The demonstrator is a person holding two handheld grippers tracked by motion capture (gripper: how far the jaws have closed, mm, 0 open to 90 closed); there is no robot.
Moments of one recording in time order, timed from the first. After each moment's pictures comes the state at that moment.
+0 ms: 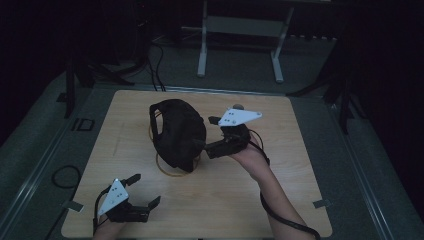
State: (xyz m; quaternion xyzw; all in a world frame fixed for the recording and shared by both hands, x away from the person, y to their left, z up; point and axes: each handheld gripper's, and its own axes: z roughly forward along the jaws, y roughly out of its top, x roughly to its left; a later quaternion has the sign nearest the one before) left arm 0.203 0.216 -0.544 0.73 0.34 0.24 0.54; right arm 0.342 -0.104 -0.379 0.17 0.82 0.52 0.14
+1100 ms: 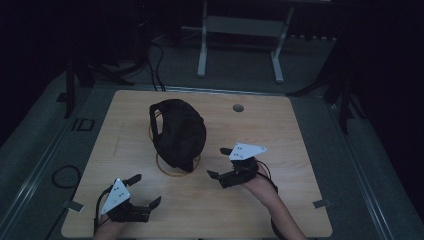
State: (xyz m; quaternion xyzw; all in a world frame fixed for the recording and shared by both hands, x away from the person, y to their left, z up) left arm 0.205 0.215 -0.547 0.73 0.34 0.24 0.54; right arm 0.316 -0.141 -0.471 0.18 0.85 0.48 0.13
